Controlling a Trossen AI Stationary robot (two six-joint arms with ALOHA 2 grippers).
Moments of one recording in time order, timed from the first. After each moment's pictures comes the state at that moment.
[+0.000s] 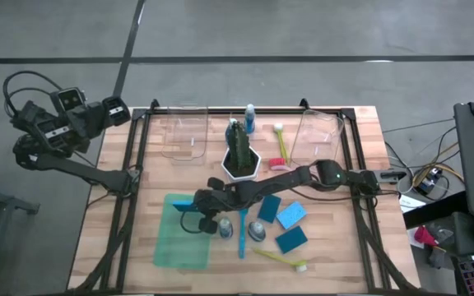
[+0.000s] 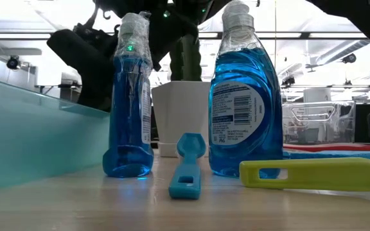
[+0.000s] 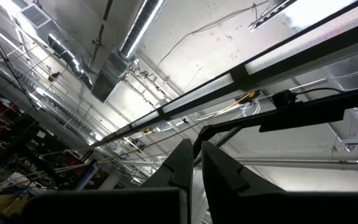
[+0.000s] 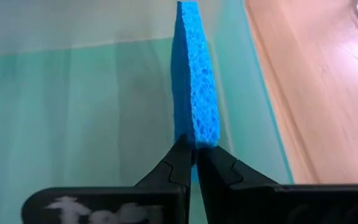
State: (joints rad) left arm -0.16 0.71 1.10 0.34 -0.10 -0.68; right arm 0.17 2.41 1.96 -0.36 0.14 0.31
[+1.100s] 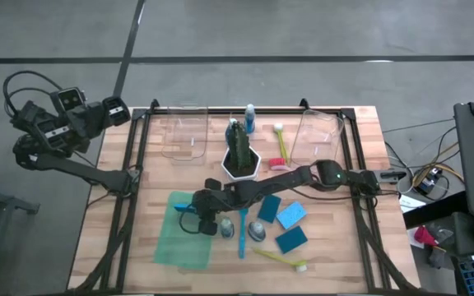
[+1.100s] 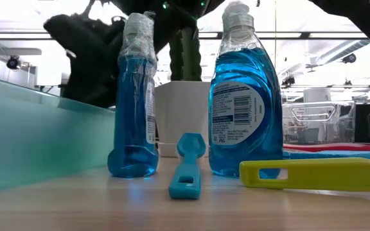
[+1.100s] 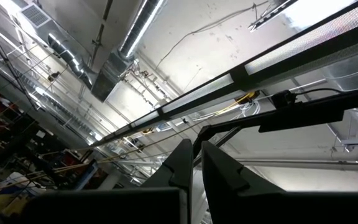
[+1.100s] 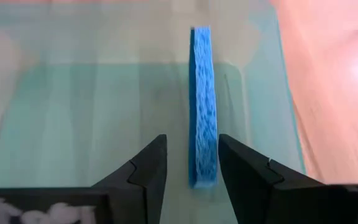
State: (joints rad) left arm -0.16 0.71 1.10 0.34 -0.10 -0.68; right arm 0.17 2.40 2.00 -0.37 0.10 0.27
